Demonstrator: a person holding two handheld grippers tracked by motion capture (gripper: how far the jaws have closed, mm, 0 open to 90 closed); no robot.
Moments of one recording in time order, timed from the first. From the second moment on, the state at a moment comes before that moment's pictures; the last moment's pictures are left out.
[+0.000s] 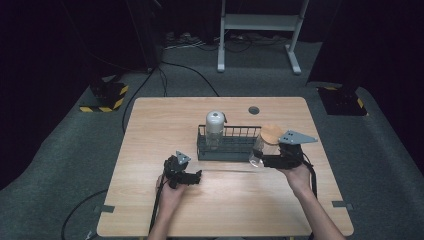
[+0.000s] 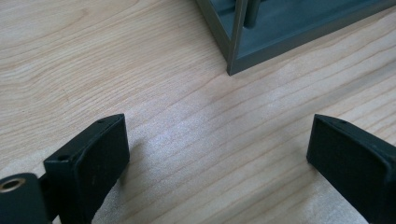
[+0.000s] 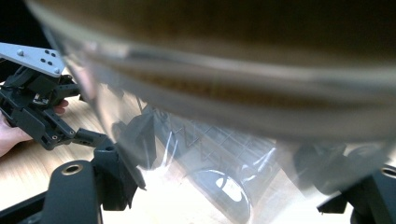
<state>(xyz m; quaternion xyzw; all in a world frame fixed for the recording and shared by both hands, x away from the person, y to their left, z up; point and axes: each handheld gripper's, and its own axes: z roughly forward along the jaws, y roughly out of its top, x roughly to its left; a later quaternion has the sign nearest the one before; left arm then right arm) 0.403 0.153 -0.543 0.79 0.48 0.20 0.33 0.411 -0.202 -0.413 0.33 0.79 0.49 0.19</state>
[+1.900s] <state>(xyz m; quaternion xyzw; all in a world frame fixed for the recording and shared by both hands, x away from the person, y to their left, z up) 0.403 0.153 -0.543 0.79 0.48 0.20 0.33 0.472 -0.168 -0.387 0.35 0.77 0.49 0.20</state>
